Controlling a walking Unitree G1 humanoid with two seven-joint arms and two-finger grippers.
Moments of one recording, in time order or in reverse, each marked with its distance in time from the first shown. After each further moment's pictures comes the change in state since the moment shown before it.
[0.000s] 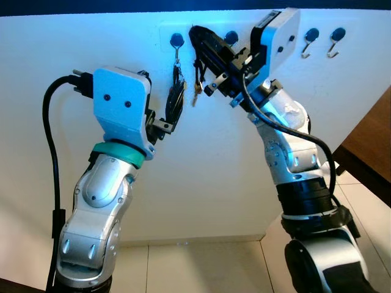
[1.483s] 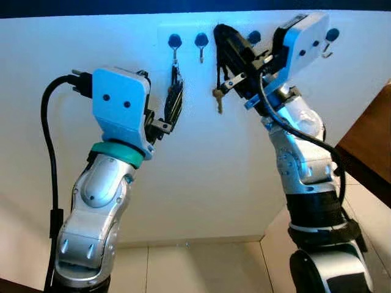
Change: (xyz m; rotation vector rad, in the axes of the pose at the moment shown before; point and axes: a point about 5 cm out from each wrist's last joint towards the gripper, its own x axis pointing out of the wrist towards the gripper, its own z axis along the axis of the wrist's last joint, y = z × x) left arm 0.000 0.001 0.000 0.006 -0.001 -0.004; right arm -0.011 -0.010 0.004 -0.006 0.011 -0.145
